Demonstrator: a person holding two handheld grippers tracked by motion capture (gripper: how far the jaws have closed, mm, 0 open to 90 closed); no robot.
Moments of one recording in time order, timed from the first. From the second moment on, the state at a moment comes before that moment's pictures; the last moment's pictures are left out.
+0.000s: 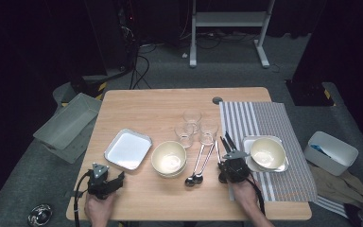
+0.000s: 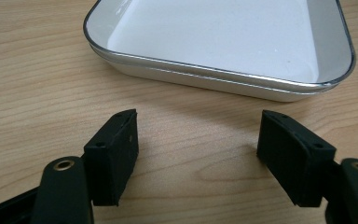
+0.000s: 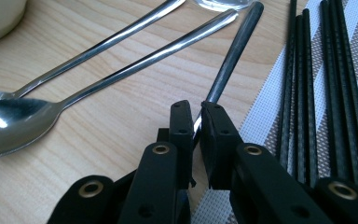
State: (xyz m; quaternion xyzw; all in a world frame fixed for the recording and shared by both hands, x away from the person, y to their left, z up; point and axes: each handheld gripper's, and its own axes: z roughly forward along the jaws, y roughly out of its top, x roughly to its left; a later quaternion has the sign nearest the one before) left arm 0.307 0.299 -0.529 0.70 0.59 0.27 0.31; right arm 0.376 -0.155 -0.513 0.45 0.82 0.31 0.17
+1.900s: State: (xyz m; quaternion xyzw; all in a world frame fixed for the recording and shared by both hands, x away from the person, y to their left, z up) left arm 0.307 0.299 -0.529 0.70 0.59 0.27 0.31; right arm 0.389 -0.166 -0.500 0.47 0.80 0.33 0.16
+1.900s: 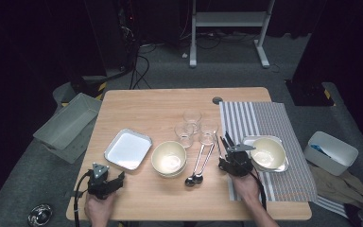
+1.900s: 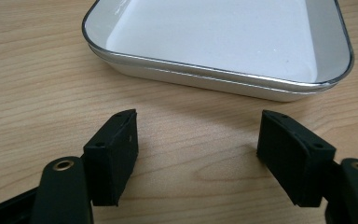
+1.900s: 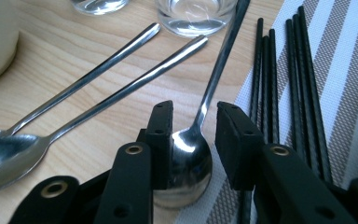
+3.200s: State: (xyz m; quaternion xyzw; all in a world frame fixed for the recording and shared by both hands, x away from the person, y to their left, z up) left arm 0.307 0.299 -0.529 0.70 0.59 0.27 0.31; right arm 0.407 -0.153 -0.512 0.48 0.81 0.29 0.19
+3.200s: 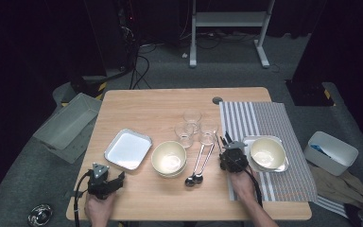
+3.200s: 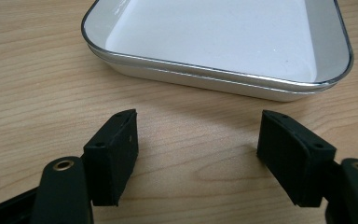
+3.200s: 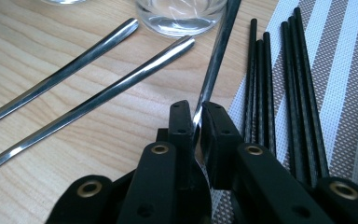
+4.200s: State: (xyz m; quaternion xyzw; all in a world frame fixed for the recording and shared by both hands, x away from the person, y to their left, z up) left arm 0.307 0.299 -0.529 0.70 0.59 0.27 0.31; right arm 0.409 -0.160 -0.501 0.49 0.79 0.32 0.18
